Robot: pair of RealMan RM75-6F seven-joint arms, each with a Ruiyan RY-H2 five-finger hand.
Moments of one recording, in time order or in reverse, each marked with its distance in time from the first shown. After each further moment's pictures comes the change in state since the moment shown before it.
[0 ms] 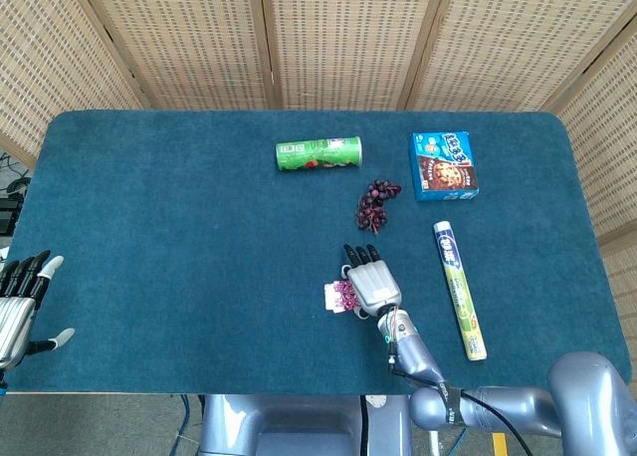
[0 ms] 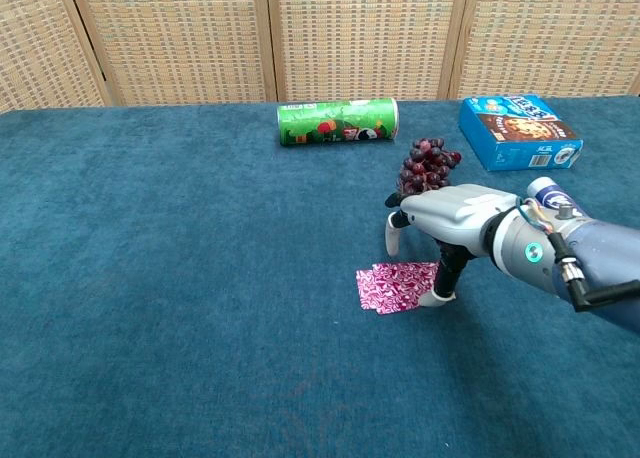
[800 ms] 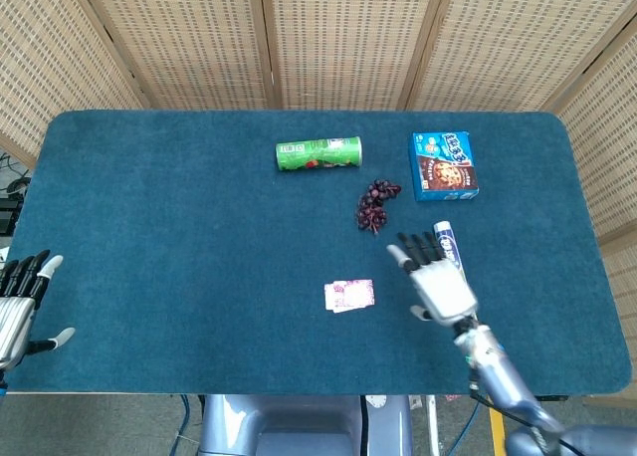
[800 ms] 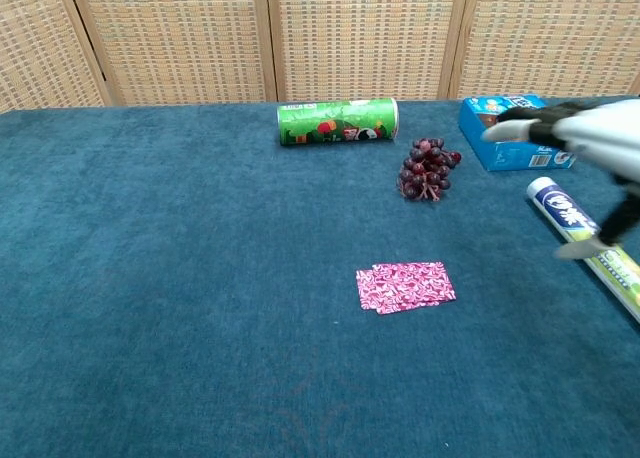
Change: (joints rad) left arm 0.004 -0.009 -0.002 0.005 0.006 0.017 0.001; right arm -0.274 0.376 -0.202 -0.109 -0.630 0.235 0.369
